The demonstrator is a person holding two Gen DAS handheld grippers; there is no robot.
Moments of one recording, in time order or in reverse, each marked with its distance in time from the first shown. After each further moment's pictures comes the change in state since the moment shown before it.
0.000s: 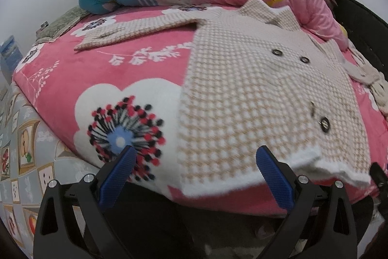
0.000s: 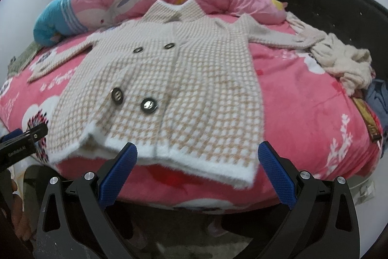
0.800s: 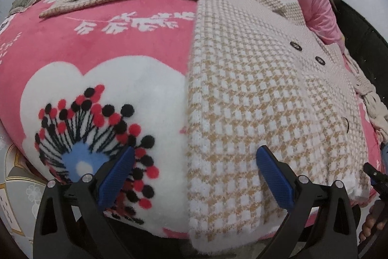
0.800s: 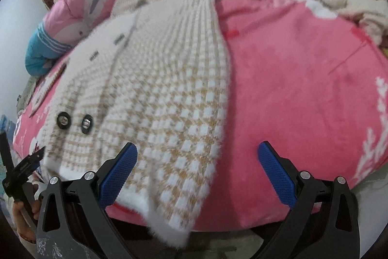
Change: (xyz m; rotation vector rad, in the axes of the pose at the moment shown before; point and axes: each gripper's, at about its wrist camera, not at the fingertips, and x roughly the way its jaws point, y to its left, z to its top) left arm 0.089 0.030 0.017 -0.067 0.129 -0.177; right arm 0.100 -0.090 0.011 0.207 0.213 0.153
